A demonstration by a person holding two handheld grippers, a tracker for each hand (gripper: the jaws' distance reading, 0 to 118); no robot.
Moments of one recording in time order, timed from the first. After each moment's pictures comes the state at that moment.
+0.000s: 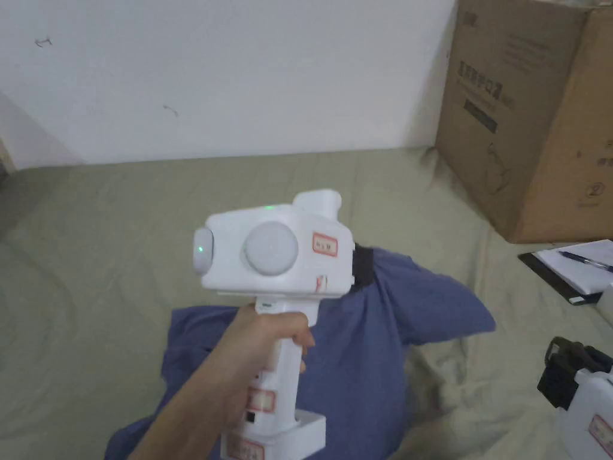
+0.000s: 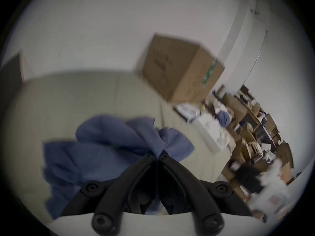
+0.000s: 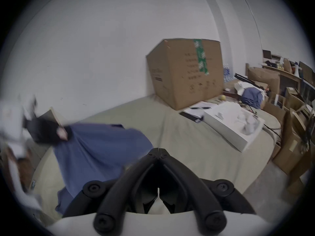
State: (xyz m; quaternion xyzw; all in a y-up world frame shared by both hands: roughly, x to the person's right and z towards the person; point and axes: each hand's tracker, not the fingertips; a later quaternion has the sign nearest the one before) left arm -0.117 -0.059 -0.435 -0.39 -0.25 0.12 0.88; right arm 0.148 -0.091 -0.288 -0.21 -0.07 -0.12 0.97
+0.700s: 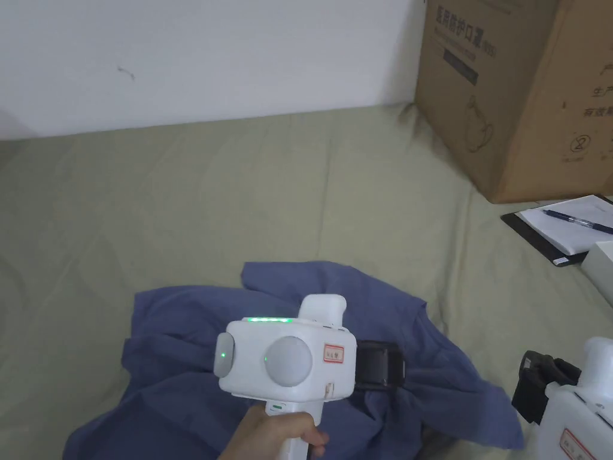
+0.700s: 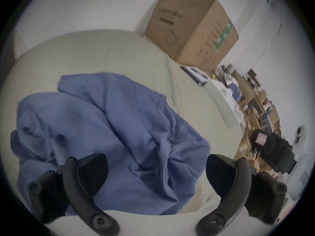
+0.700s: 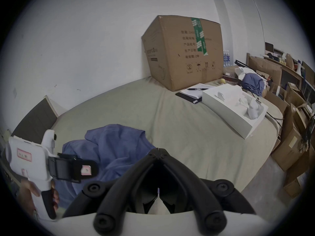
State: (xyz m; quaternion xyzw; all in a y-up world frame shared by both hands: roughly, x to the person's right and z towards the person) left arm -0.098 -0.157 -0.418 -0.46 -0.23 0.11 0.85; right arm 0.149 -0.131 -0.307 -0.27 -0.05 -0.11 0.95
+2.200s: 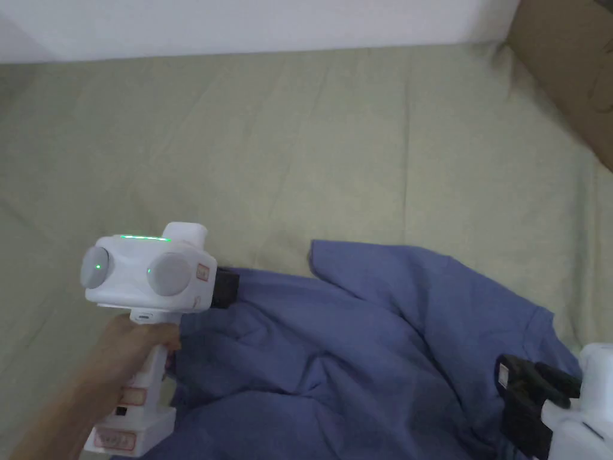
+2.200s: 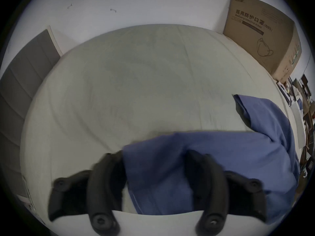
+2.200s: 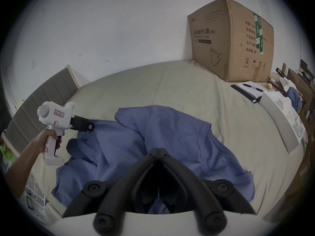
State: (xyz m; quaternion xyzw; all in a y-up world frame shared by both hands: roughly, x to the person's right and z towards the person) left arm -0.353 -0.232 -0.576 -0.50 0.01 0.00 0.87; right arm 0.022 -0.165 -0.402 -0.34 0.08 -0.05 0.94
